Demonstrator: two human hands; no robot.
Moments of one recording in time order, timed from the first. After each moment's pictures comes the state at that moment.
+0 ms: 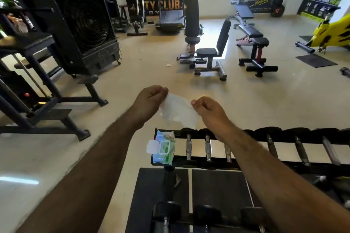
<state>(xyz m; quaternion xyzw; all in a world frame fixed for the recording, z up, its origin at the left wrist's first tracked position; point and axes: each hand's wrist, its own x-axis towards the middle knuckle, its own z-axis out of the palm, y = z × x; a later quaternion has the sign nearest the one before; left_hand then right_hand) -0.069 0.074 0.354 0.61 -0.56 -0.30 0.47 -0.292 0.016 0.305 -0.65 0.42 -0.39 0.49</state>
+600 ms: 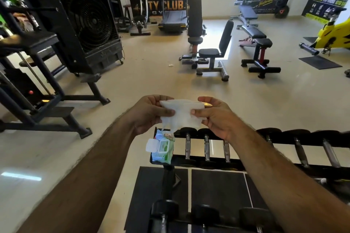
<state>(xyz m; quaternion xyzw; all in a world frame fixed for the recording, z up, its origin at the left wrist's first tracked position) -0.080 0.092 0.351 0.52 -0.41 -0.57 0.49 -0.310 0.019 0.326 -0.41 0.37 -0.39 0.74</state>
